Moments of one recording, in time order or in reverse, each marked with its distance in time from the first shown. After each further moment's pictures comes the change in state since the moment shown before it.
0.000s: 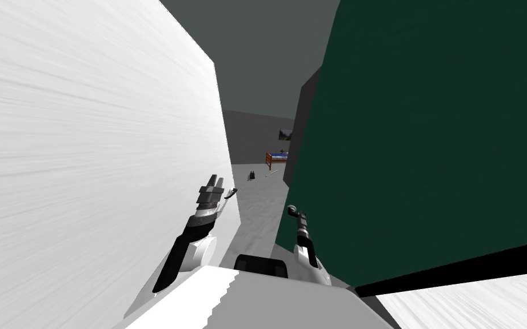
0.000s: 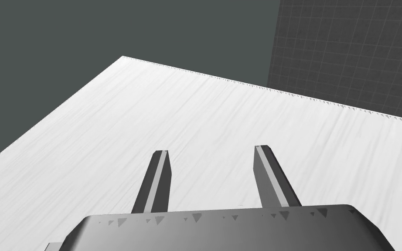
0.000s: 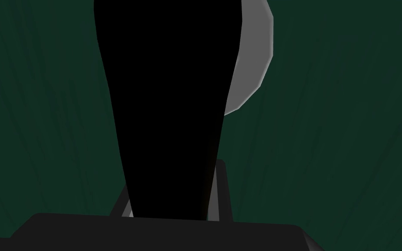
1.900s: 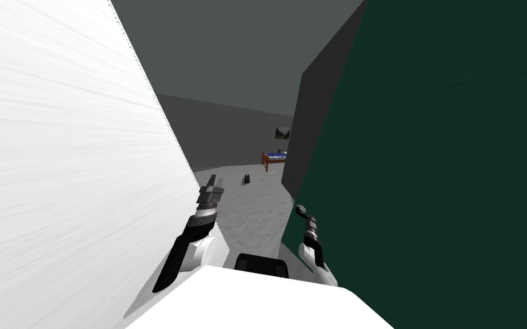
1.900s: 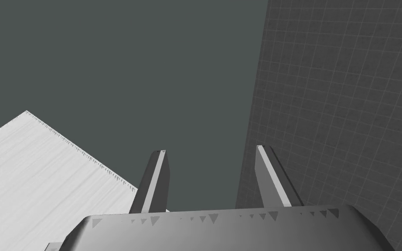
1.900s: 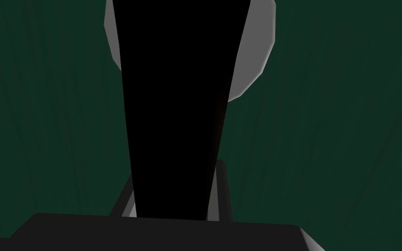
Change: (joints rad) arm -0.028 -0.020 -0.147 0.032 -0.093 -0.039 0.090
